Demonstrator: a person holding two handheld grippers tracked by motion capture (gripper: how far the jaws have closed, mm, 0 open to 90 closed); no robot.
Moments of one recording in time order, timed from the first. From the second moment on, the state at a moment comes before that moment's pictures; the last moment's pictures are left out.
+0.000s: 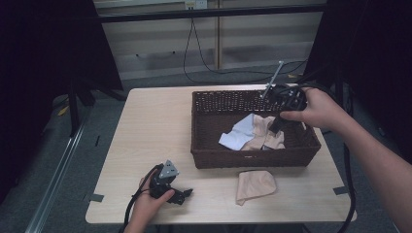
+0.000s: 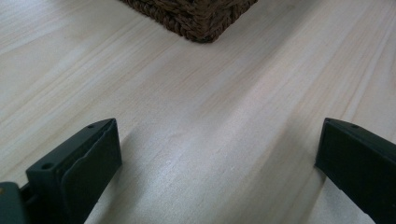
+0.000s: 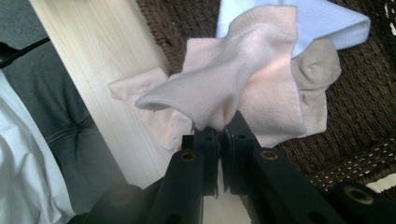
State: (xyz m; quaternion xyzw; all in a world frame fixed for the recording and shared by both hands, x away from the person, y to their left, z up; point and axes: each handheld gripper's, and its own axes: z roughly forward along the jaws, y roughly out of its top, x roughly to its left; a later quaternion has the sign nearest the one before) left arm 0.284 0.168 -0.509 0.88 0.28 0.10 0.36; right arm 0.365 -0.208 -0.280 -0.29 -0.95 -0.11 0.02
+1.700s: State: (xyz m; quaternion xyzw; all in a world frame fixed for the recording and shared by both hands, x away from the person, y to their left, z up) left arm 0.283 0.168 -0.510 0.88 0.28 0.10 0.37; right arm 0.307 -0.175 -0.333 -0.19 -0.97 -0.13 0.06
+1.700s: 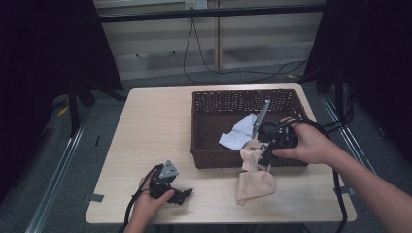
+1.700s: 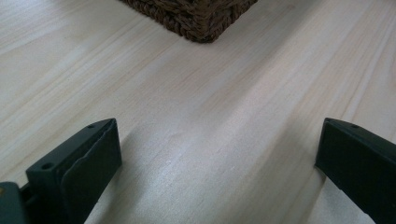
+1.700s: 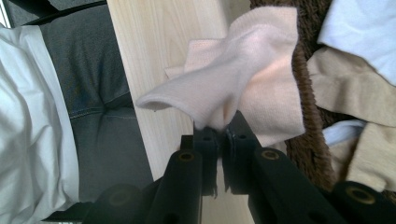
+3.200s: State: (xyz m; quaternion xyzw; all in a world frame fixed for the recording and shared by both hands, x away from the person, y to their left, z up) left arm 0.284 0.169 -0.509 0.89 0.27 0.10 0.36; right arm 0.296 -0.164 -0.381 -0.19 -0.97 -0.14 0.05
